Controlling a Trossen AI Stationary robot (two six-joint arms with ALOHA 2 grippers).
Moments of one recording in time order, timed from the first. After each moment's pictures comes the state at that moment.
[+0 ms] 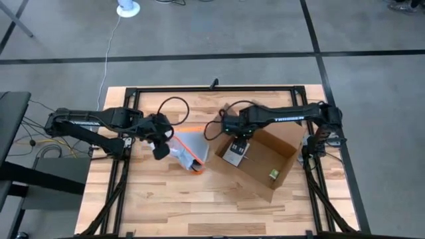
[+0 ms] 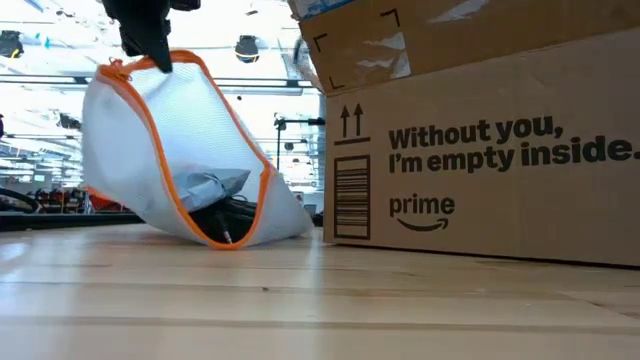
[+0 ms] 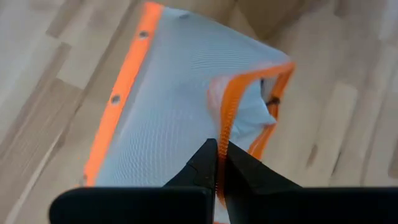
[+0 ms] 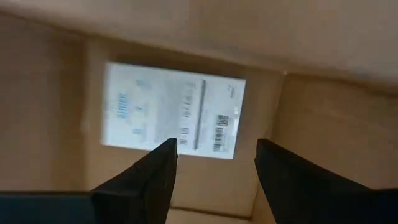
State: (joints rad) left arm -0.05 1.12 1.14 -1.10 -0.16 -0.49; right arm -0.07 1.78 1.44 -1.12 0.06 0.33
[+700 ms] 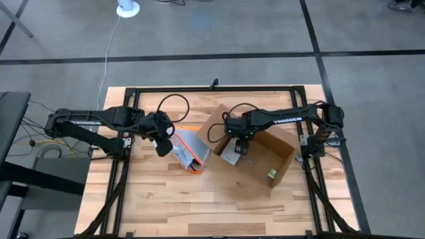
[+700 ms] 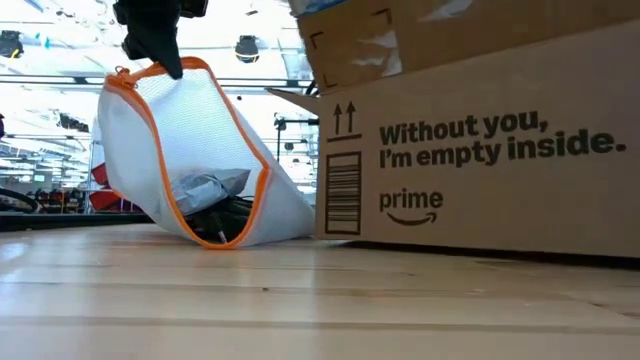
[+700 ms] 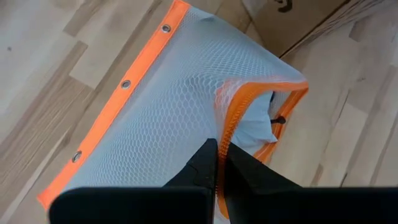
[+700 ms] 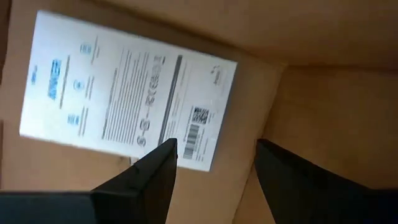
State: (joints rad) left arm -0.02 1.13 1.14 -1.08 -0.17 -0.51; right arm -0.09 1.77 1.26 -0.94 0.06 0.19
